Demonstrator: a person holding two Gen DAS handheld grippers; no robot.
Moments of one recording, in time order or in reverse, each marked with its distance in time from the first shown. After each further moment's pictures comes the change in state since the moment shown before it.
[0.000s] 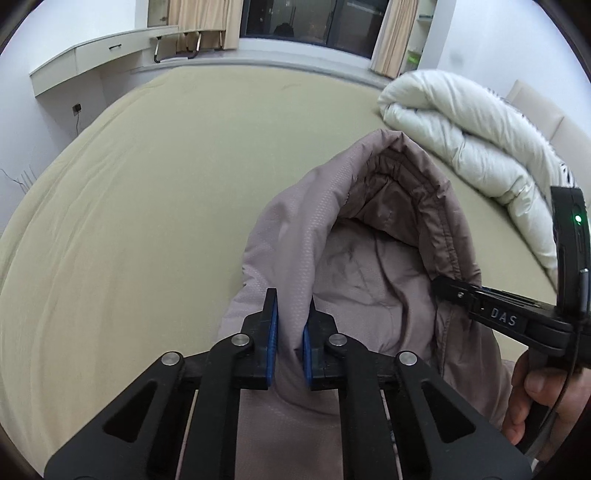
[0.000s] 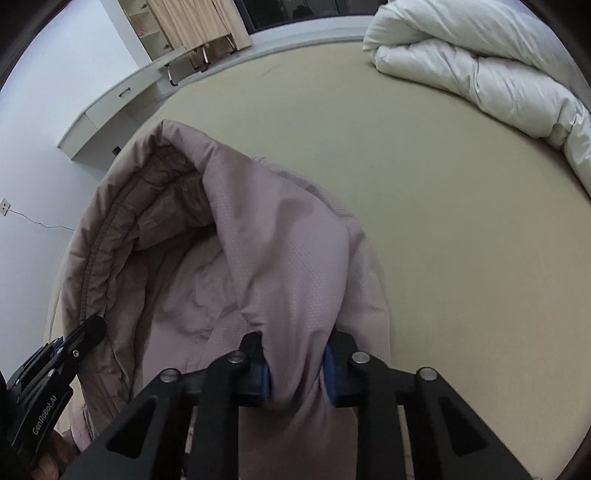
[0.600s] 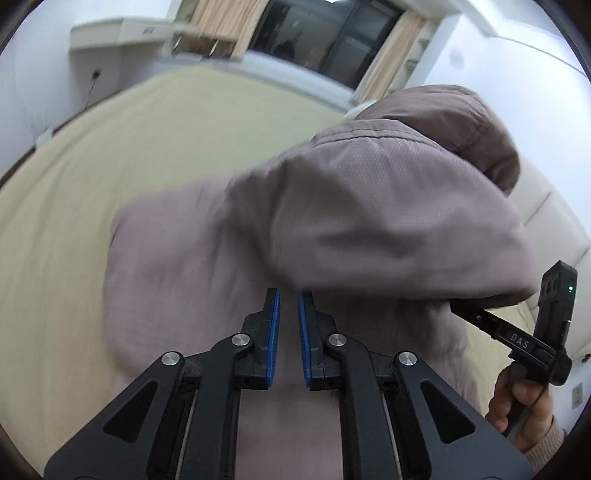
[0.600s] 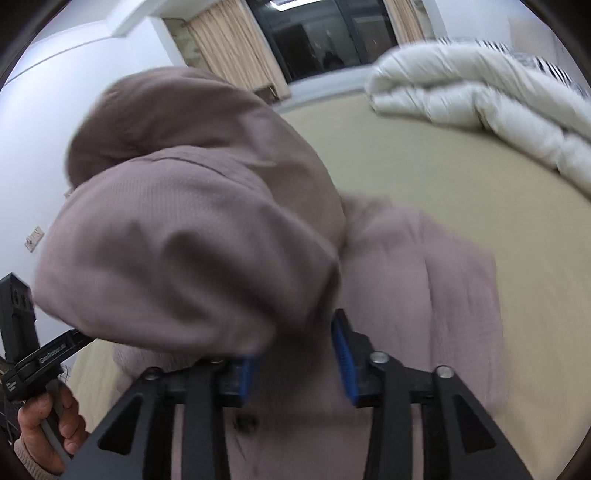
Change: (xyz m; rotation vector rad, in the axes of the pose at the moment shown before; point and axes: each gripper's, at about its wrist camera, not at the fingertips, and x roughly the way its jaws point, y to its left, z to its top) left arm -0.247 0.042 -0.254 -0.159 -0.014 -0.155; right arm -0.209 -0.034 -0.259 -0.012 -0.140 0.136
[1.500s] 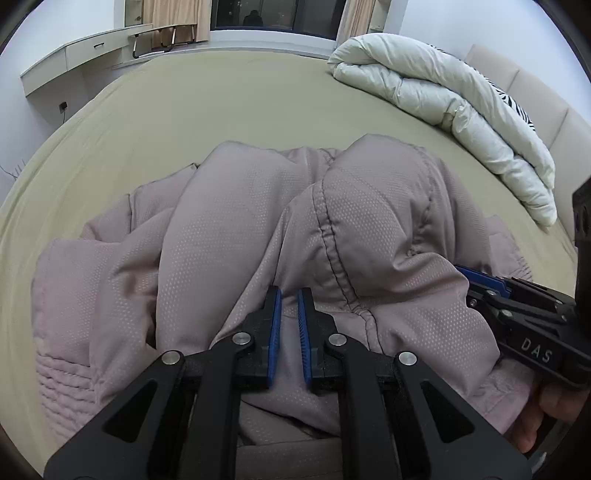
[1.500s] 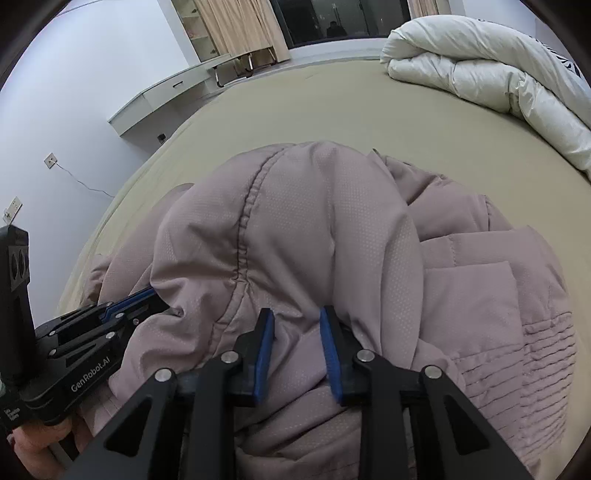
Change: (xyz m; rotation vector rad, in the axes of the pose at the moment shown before) left arm 0.120 -0.036 0.038 0.259 0.100 0.107; right arm 0.082 0.045 0.022 -0.099 0.081 -0.065
